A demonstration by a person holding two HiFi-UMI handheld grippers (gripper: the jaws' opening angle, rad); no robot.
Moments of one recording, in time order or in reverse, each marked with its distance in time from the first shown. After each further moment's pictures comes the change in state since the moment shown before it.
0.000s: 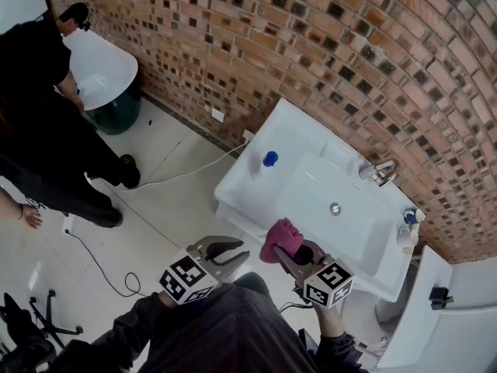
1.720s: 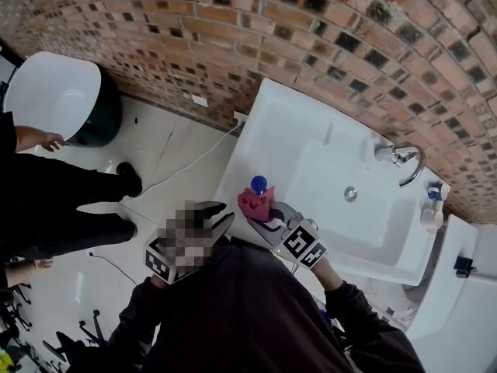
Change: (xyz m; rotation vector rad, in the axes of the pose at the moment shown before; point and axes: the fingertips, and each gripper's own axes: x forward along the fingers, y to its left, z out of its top) left arm 0.065 0.204 0.081 -0.030 0.131 0.070; right arm 0.175 -0.127 0.022 -0.210 0.103 0.133
